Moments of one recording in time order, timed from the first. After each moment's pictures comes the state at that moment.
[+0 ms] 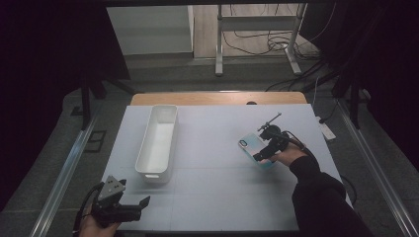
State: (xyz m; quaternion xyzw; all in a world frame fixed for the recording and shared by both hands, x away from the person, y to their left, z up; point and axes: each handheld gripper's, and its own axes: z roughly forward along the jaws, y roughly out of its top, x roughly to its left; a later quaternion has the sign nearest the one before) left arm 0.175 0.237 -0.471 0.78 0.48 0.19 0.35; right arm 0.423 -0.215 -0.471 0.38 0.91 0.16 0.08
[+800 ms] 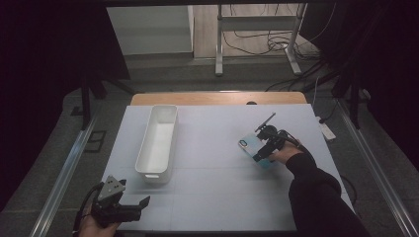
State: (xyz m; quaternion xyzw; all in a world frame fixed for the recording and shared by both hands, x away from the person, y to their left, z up) left arm 0.174 0.237 -0.471 0.78 0.48 0.19 0.35; right arm 0.434 -0.209 -0.485 0.38 0.92 0.12 0.07
